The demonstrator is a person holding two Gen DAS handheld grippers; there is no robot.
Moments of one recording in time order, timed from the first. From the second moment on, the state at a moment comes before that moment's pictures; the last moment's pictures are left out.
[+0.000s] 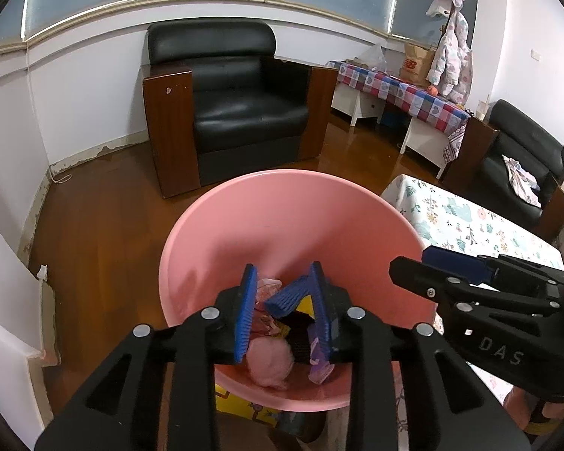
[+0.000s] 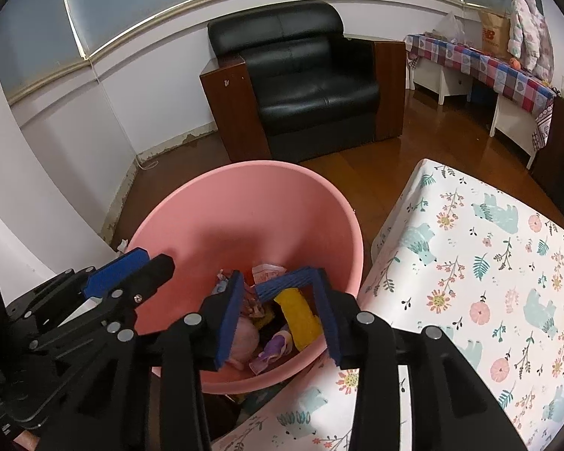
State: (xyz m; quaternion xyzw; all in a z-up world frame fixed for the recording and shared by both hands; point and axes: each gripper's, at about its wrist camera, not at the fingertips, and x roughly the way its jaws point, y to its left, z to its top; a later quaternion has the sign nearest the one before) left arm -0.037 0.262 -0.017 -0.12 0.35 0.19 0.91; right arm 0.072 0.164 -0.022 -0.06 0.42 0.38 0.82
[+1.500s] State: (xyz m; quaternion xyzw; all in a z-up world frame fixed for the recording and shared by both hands) left arm -0.071 0.166 0.050 -0.07 0.28 0.20 0.94; right arm -0.003 0.025 0.031 -0.01 0.32 0.35 0.88
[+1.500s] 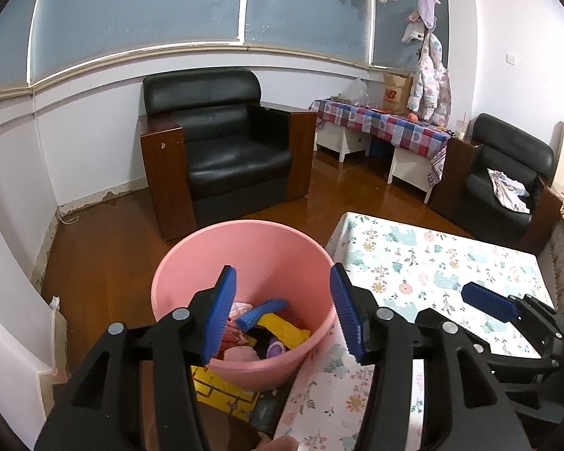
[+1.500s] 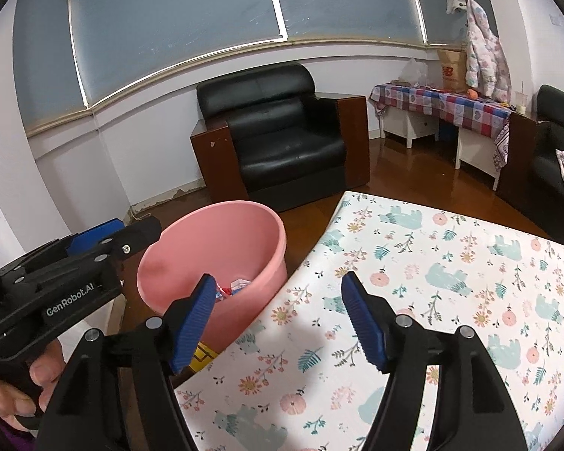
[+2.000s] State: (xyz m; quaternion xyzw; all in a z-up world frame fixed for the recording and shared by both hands) left arm -0.079 0.140 0.043 -0.08 0.28 0.19 0.94; right arm -0.033 -0.004 0.035 -0.01 0.28 0.33 0.90
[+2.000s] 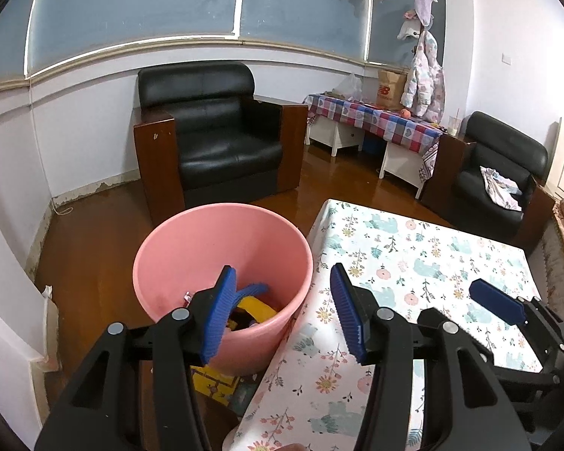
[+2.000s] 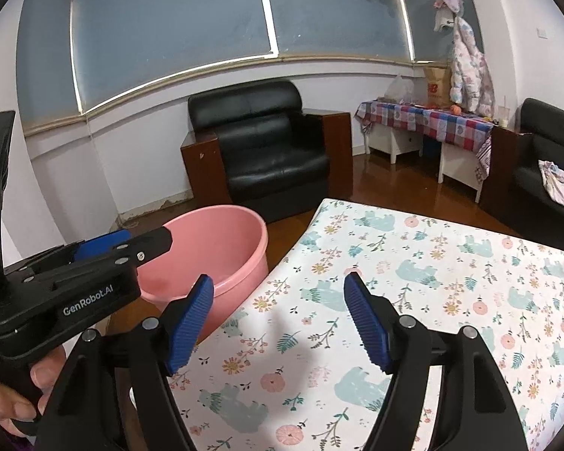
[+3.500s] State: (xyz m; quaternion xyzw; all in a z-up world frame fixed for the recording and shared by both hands) left arm -0.082 0.110 0.034 -0.06 0.28 0.20 0.94; right arm -0.035 -0.036 0.022 0.01 0.30 0.30 0.90
